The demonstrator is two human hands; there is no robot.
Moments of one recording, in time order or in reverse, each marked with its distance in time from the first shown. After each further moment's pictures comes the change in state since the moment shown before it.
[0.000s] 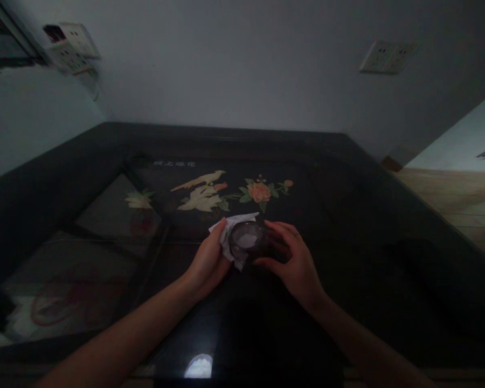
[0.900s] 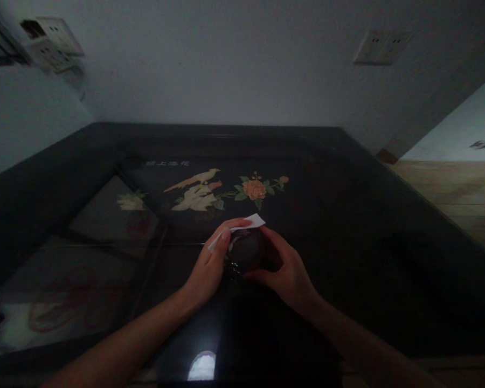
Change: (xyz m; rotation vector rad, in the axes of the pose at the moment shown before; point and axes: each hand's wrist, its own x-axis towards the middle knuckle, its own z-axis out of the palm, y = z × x) left_hand -0.014 -0.002 -0.017 0.646 -0.262 0.439; right_hand -0.008 -0.006 0.006 0.030 -0.080 0.000
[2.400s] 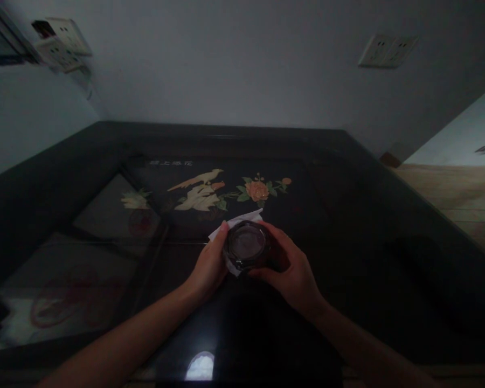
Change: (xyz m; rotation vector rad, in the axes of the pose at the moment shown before) left_hand 0.008 -0.001 0.012 -0.521 0.215 -0.406; right_hand 0.002 -0.006 -0.002 0.070 0.013 -0.014
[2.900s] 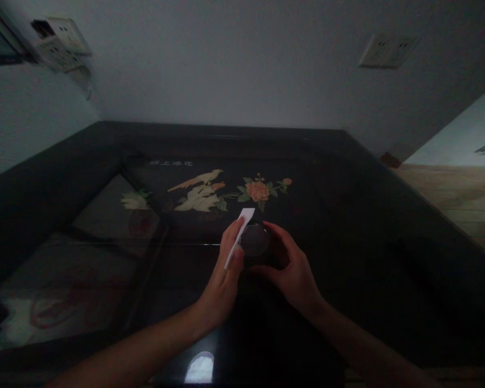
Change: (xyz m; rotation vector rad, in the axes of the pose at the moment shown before) left_hand -0.018 -0.023 -0.012 0.511 -0.153 0.478; right_hand 0.000 0.000 0.002 0.011 0.057 0.112
